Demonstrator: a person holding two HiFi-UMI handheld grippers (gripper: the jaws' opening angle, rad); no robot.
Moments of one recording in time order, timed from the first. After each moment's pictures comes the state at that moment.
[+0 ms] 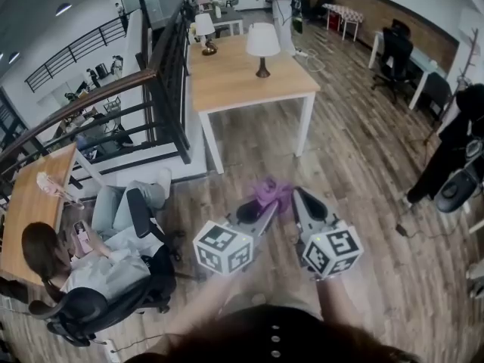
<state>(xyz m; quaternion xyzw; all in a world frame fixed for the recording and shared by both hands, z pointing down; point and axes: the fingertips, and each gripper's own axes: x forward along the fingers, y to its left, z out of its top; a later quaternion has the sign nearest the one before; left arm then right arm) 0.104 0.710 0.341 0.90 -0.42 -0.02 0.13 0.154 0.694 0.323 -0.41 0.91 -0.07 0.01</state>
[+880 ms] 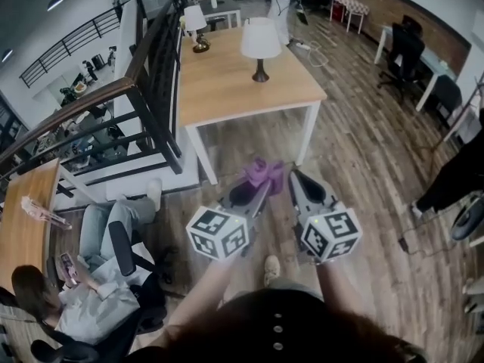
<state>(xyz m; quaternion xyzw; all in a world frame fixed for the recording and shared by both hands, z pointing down) 0.074 0.461 0.347 0.88 -0.46 -0.05 0.14 0.135 0.448 0.333 -0.41 0.91 -0.07 0.00</state>
